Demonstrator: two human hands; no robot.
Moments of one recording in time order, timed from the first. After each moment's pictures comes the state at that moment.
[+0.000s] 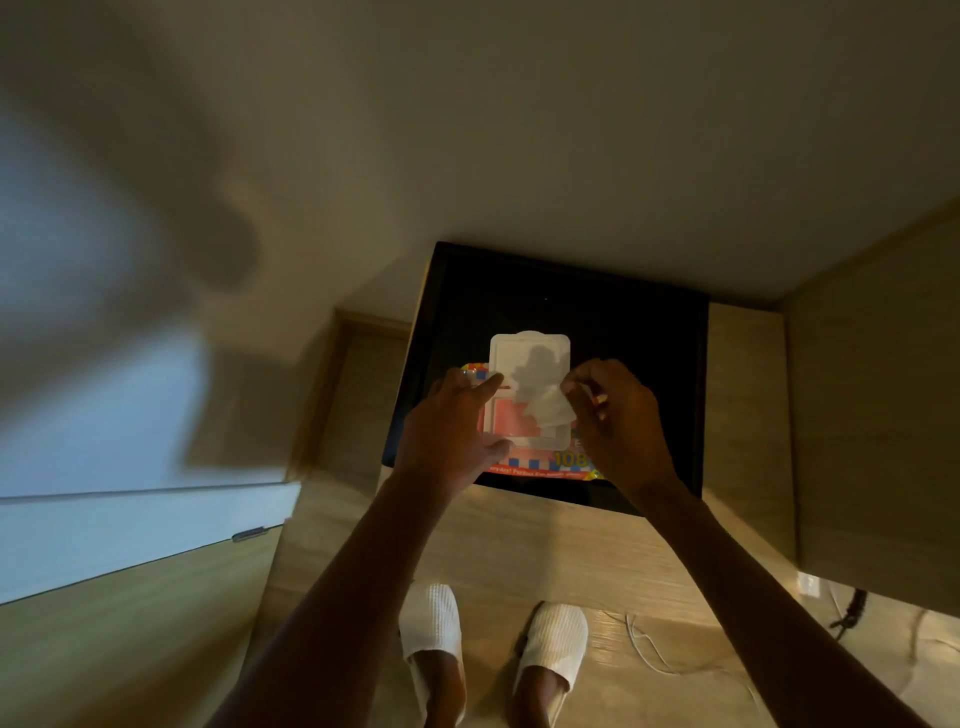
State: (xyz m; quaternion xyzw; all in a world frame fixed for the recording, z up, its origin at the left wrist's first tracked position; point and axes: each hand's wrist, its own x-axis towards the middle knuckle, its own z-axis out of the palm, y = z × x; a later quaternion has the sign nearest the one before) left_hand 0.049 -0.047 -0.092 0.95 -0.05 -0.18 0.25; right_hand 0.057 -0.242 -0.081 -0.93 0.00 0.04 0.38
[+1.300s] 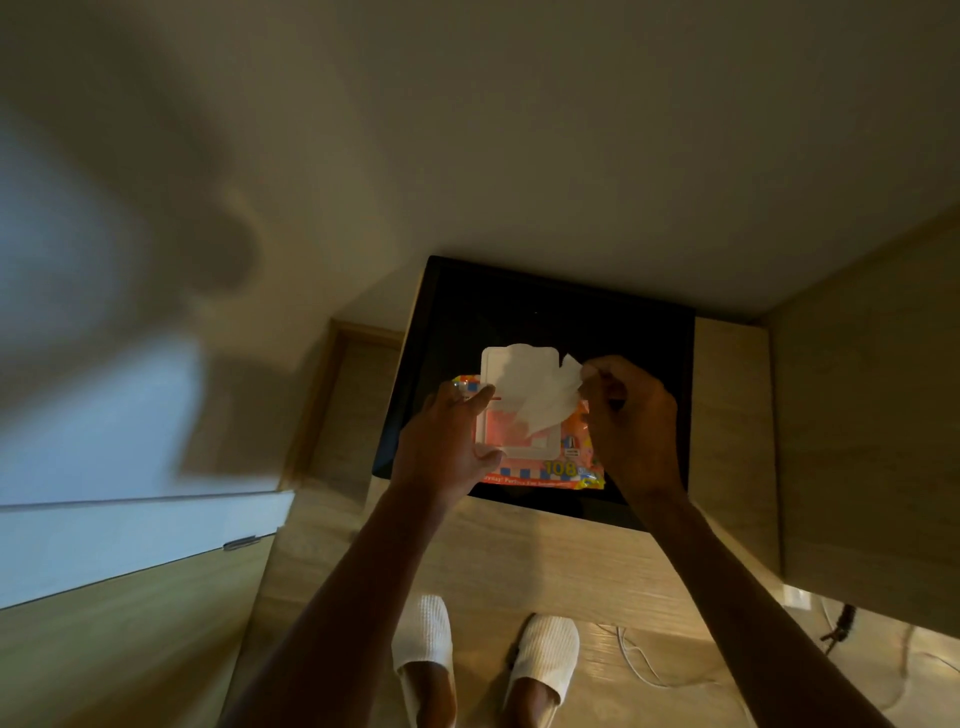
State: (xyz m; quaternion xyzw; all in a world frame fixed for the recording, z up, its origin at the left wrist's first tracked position) left_hand 0.047 -0.051 -0.086 0.95 -0.04 -0.18 0.25; right_hand 0.063 -0.240 -0.054 -0.89 0.10 -0.03 0.44
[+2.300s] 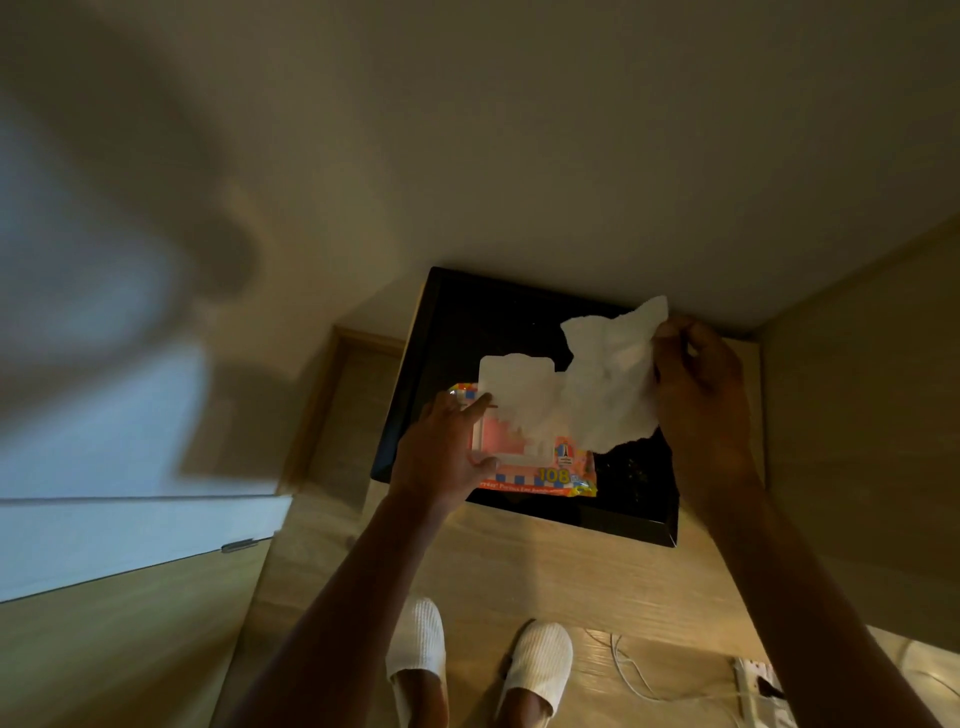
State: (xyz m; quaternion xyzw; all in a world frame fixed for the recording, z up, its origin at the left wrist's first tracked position) left_hand 0.042 -0.059 -0.090 0.95 -0.03 -0.17 0.24; right_hand 0.077 -0.264 0.018 -0.78 0.20 -0.04 0.60
